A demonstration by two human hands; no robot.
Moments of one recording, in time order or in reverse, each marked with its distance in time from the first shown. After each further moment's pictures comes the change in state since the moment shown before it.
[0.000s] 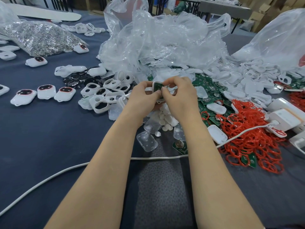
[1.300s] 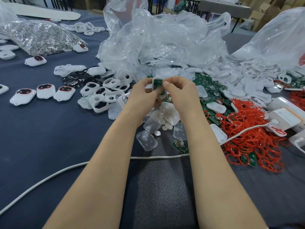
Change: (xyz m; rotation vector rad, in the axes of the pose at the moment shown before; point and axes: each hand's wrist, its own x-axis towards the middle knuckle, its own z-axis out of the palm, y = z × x) left_hand 0.000 0.002 0.001 0.002 -0.017 0.040; right_hand 0.005 -0.001 -0.002 0.463 -0.011 0.233
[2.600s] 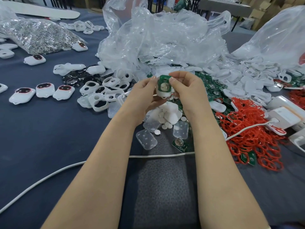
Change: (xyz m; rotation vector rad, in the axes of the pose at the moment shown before) left_hand -0.006 0.008 0.002 -0.263 -0.052 -0.104; right_hand 0.002 0.001 -0.013 0.114 -0.024 -0.059
